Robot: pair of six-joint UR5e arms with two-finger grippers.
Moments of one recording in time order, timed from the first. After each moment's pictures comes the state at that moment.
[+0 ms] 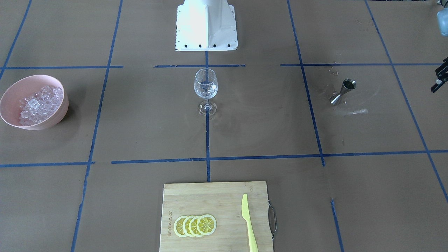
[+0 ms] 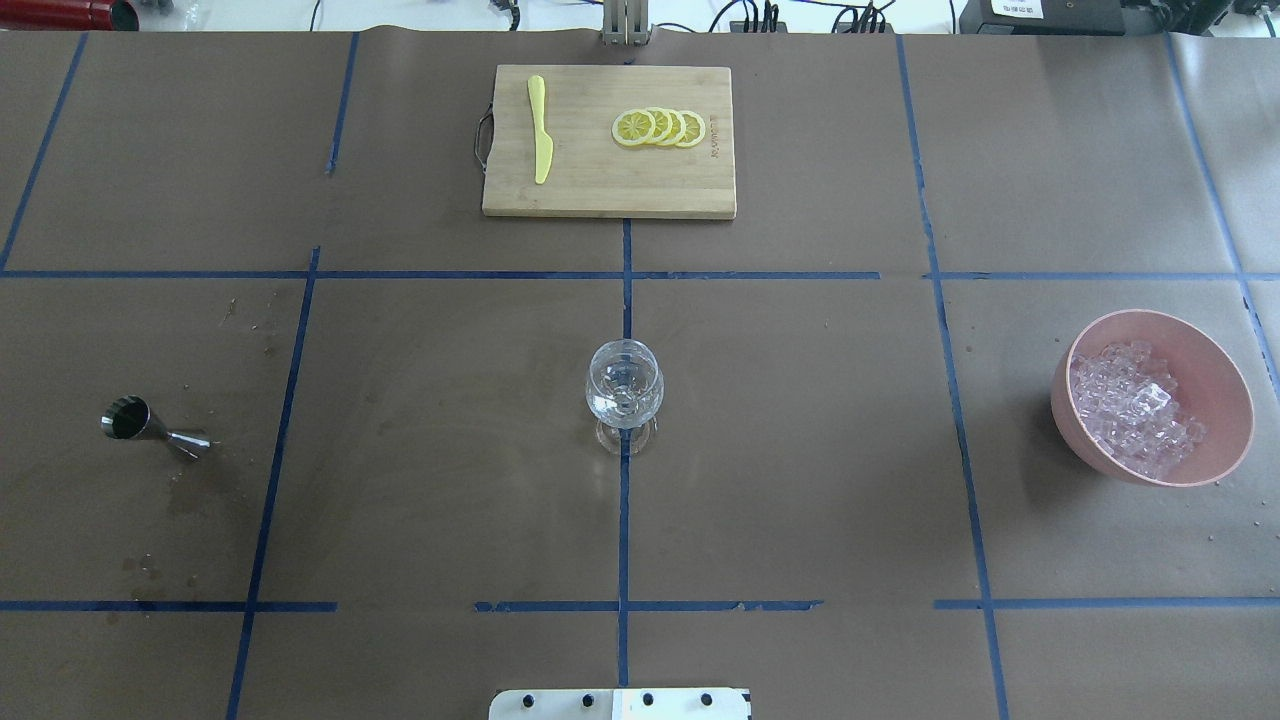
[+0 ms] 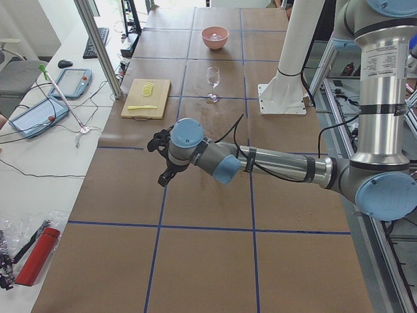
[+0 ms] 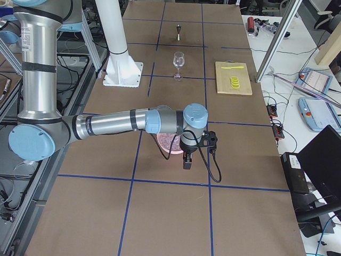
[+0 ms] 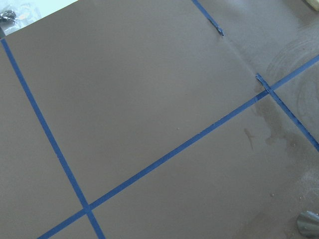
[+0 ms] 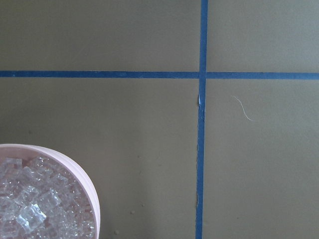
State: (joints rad) left arm -1.40 -1.48 -1.75 -2.21 -2.39 -0.11; right arm 1.50 -1.63 1.81 -1.72 2.35 0.07
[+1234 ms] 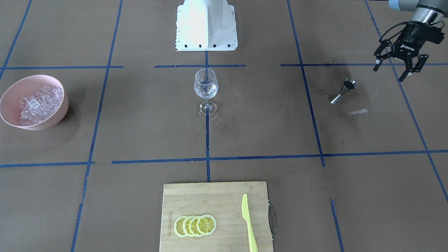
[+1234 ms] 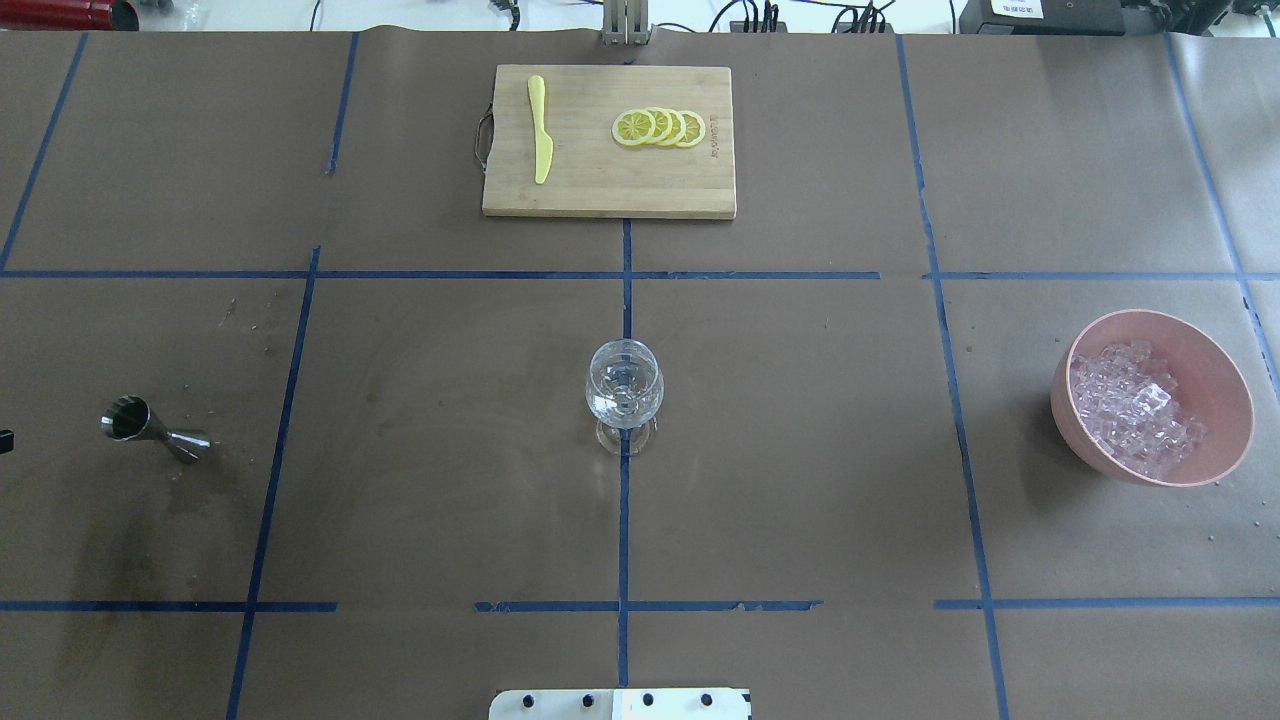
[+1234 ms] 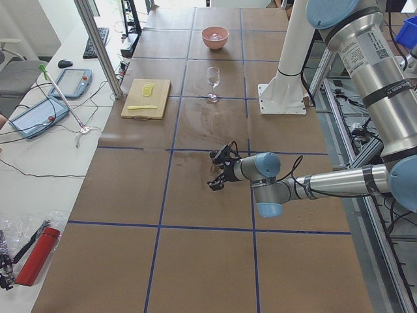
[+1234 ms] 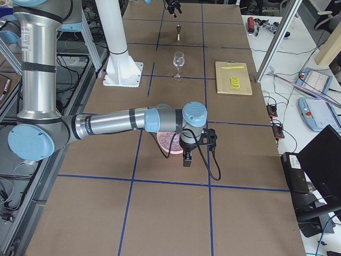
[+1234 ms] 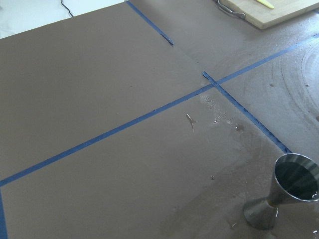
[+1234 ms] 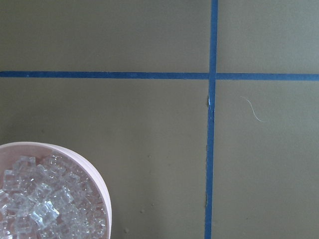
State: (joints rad) left arm -0.68 -1.07 -1.73 -3.19 -1.60 -0.75; right arm 1.50 -1.64 1.82 -1.72 2.39 0.07
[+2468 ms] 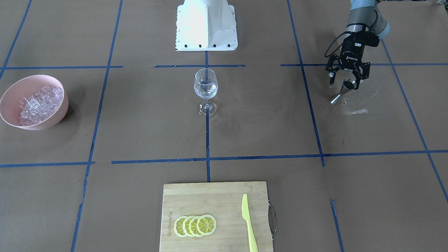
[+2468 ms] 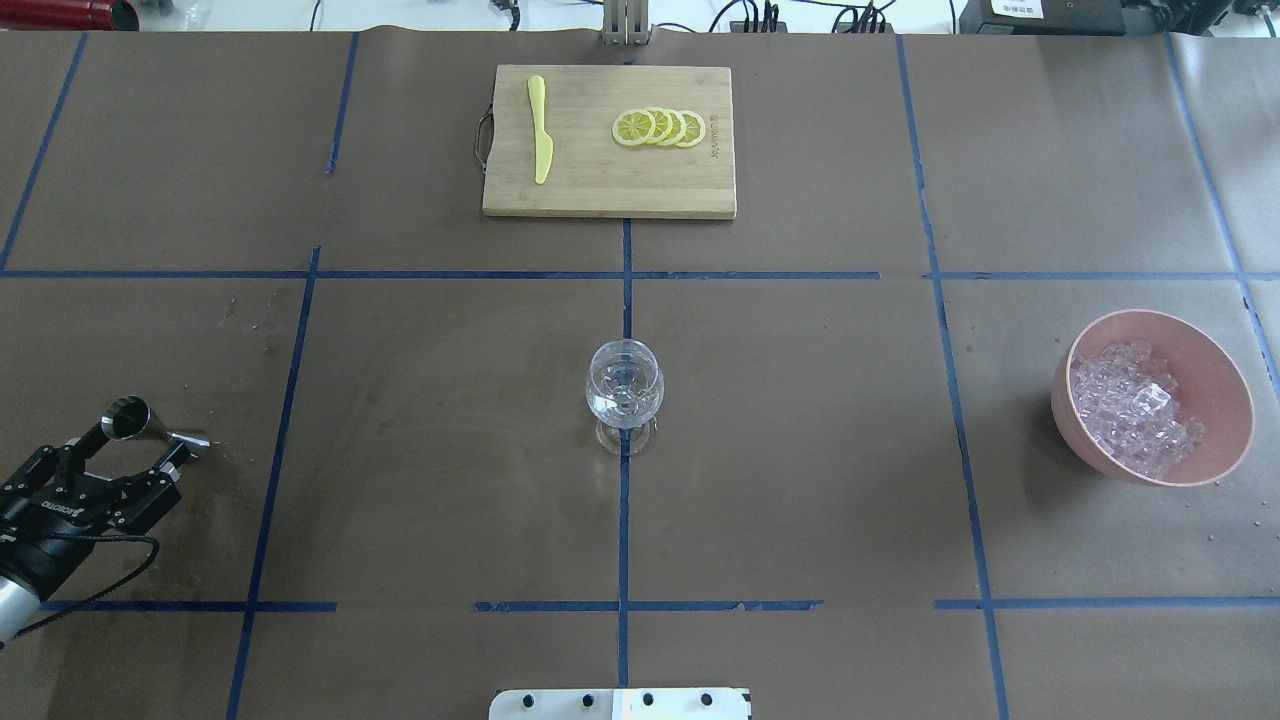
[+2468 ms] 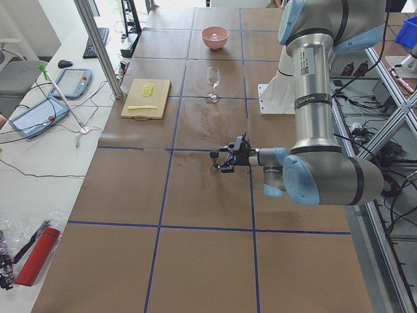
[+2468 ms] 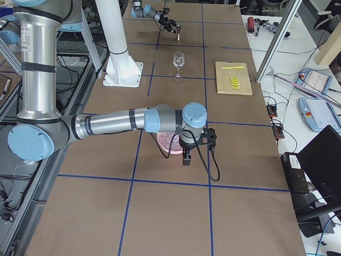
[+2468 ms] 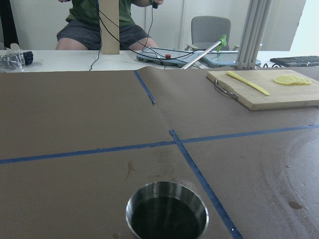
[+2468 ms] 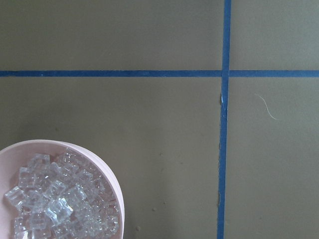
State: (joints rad) left arm -0.05 -1.28 -1.57 -3.21 -0.50 -0.99; right arm 1.50 -1.64 1.82 -1.72 2.41 0.07
